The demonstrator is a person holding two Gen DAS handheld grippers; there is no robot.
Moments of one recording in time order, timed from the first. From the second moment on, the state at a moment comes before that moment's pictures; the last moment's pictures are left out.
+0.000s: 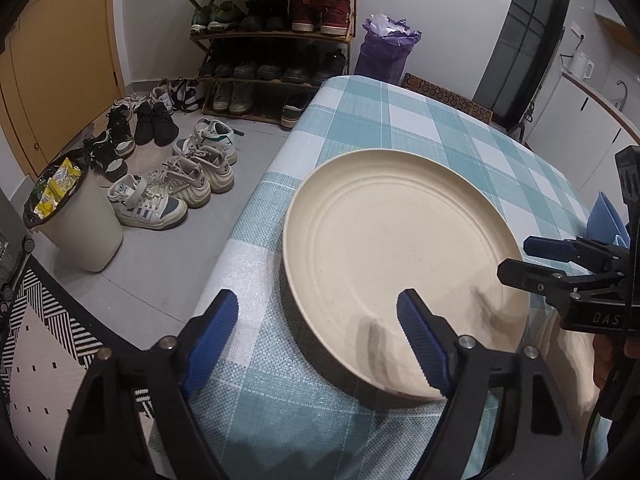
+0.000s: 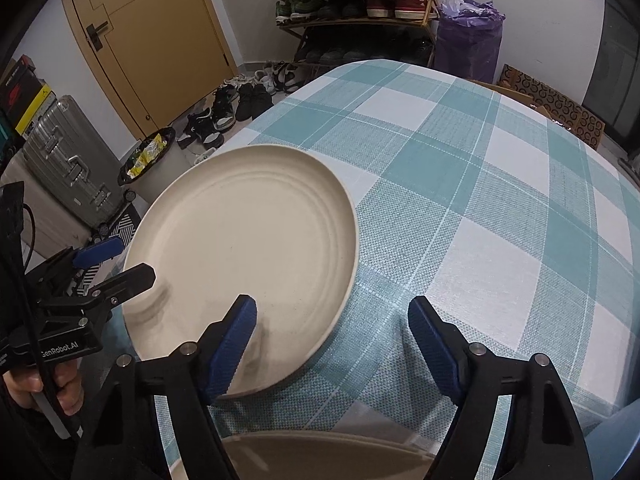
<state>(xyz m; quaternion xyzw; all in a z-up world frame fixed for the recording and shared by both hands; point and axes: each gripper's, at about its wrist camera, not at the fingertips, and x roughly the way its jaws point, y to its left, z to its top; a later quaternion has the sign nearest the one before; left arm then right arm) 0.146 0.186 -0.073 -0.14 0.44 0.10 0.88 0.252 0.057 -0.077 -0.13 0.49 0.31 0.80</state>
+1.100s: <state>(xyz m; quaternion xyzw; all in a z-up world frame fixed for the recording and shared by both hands) 0.141 0.184 -0.073 -0.12 0.43 0.09 0.89 0.249 0.062 -0.083 -0.15 0.48 0.30 0.81</state>
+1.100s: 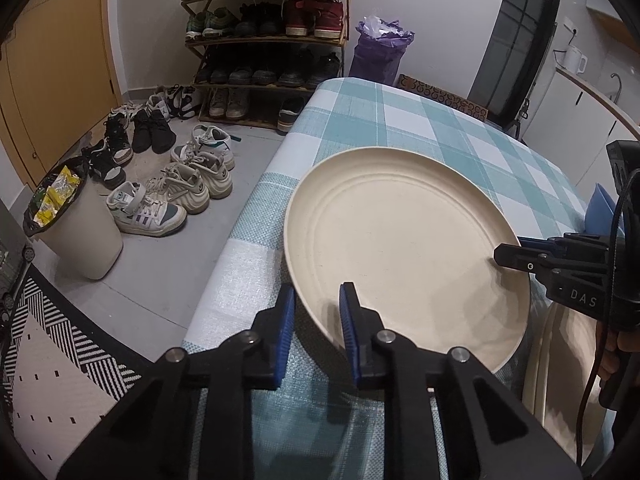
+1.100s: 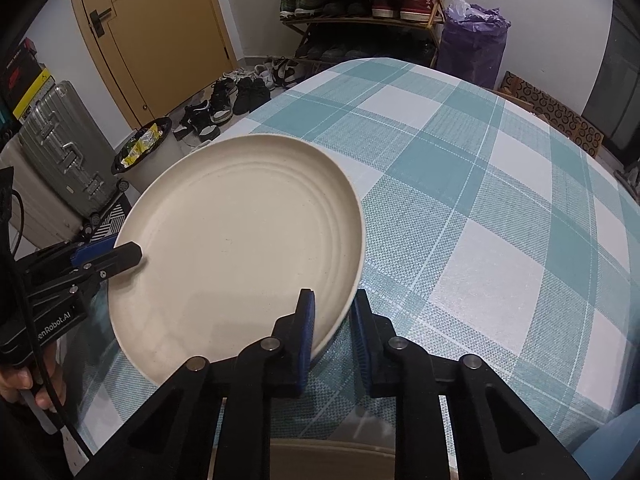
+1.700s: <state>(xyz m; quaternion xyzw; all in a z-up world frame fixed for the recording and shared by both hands) 0.136 0.182 -0.064 -0.12 0.42 0.09 0.90 0.239 0.062 -0.078 -0.16 0.46 0.29 0.82</state>
